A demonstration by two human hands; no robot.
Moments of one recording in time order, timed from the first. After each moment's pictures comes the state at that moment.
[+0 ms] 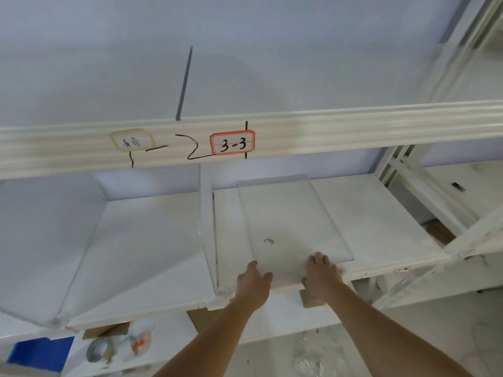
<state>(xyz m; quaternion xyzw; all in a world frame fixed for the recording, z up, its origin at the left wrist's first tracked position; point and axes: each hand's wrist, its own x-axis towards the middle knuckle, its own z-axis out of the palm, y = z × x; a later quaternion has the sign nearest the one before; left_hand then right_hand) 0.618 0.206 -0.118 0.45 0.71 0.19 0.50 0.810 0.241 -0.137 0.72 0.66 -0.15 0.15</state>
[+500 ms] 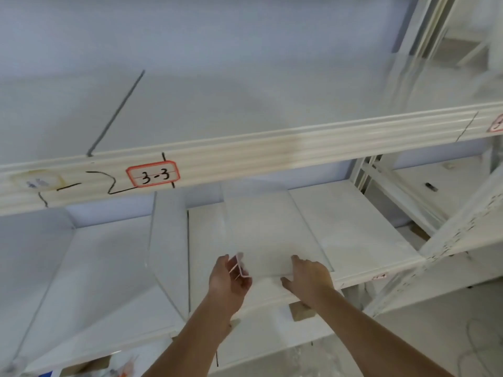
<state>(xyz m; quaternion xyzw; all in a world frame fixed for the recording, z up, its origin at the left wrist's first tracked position) 0.643 0.250 -0.085 -0.02 0.47 0.51 0.72 0.841 0.246 -0.084 0.70 0.71 -0.08 0.07</state>
